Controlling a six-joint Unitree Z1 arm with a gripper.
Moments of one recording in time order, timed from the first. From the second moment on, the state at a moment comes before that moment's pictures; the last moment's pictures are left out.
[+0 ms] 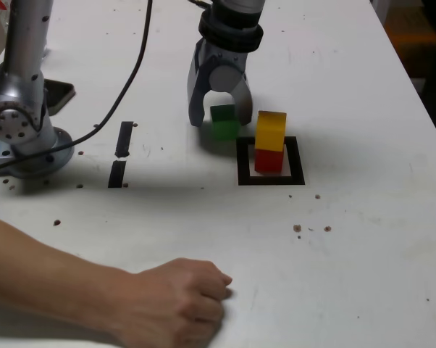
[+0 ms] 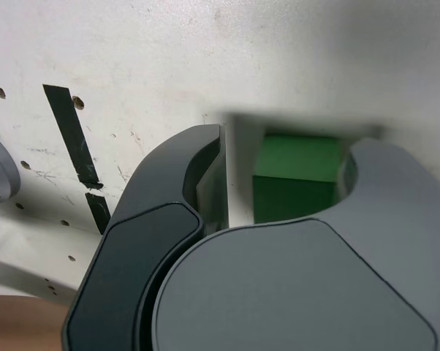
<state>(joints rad) 0.19 1.98 -1.33 1.20 -0.05 0.13</state>
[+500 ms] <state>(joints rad) 0.19 1.95 -1.31 1.20 -0.02 0.13</state>
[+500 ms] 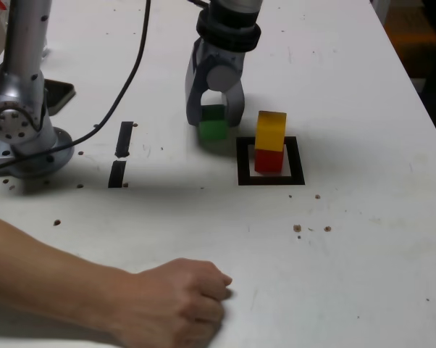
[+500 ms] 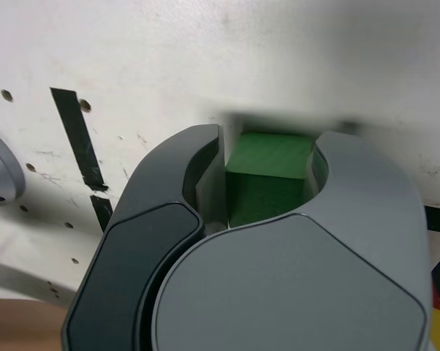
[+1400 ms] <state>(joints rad) 0.02 1.72 -1.58 1.55 0.07 0.04</state>
